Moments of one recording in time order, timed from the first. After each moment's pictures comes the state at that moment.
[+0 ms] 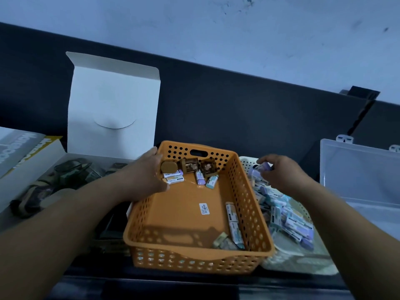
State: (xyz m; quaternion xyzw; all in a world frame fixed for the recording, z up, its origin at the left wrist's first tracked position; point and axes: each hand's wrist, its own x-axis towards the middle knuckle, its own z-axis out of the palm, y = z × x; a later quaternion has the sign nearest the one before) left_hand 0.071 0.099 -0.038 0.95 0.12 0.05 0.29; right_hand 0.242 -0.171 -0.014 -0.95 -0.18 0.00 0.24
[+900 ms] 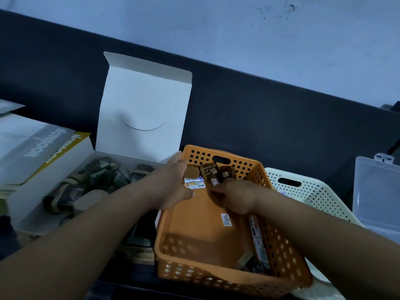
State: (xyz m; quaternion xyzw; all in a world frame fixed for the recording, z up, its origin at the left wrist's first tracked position) left_hand 0.064 0.099 -0.039 0.94 0.13 0.03 0.31; right_hand 0.208 -0.044 -0.051 -0.87 -0.45 0.14 -0.13
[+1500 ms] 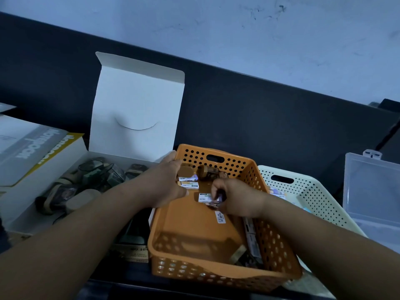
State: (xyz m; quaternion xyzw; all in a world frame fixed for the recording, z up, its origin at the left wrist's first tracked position) left_hand 0.065 0.098 -0.039 0.94 0.14 0.03 0.31; right_hand 0.190 -0.070 -0.043 -0.87 -0.45 0.18 0.13
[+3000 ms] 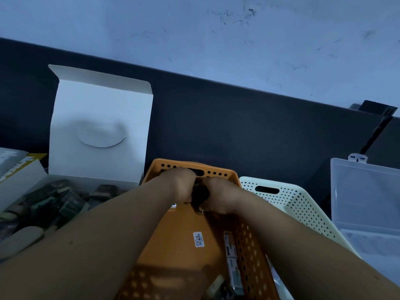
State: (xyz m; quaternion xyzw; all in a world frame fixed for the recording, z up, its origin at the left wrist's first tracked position) left_hand 0.187 0.070 -0.041 0.98 0.11 -0.08 0.13; right_hand 0.234 -0.053 -0.028 -0.91 -0.37 0.15 0.06
